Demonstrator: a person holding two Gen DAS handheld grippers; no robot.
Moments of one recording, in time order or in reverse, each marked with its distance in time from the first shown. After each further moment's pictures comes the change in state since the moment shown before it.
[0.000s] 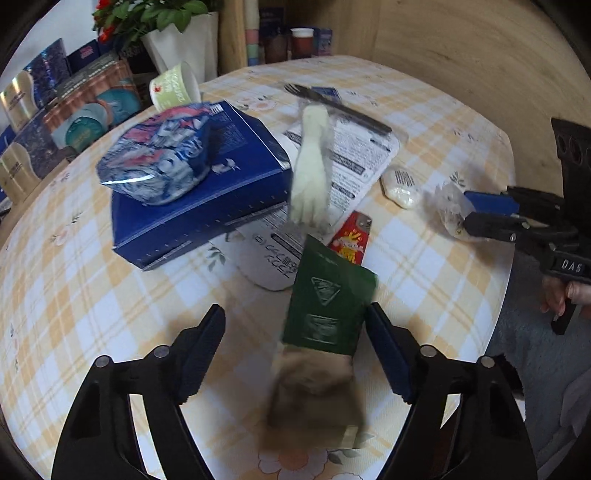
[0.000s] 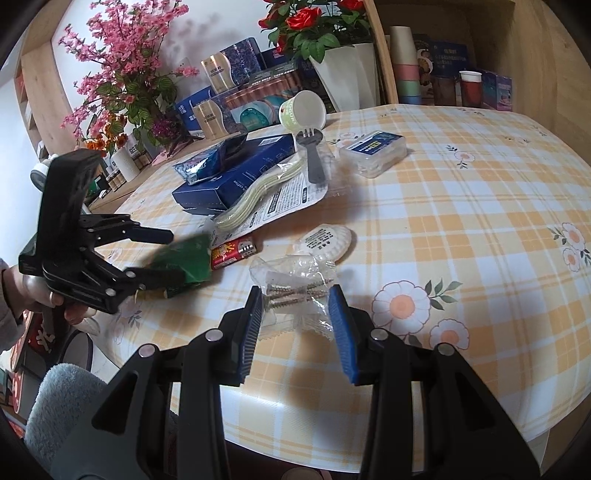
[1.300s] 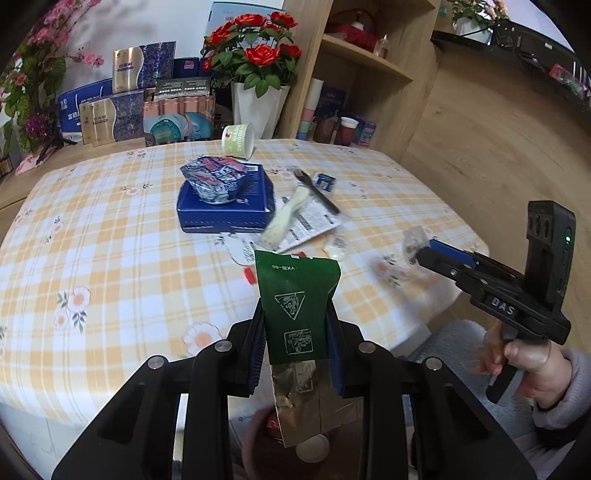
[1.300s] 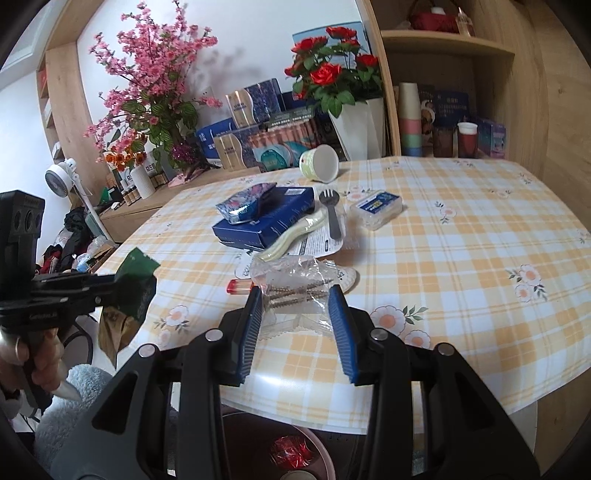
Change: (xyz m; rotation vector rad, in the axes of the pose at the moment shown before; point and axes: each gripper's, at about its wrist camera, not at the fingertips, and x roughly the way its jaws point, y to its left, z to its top) left arm -0.141 -0.074 -0.057 -0.388 -0.293 0.042; right arm -0.092 0.032 0.005 -0.071 -0.134 0.002
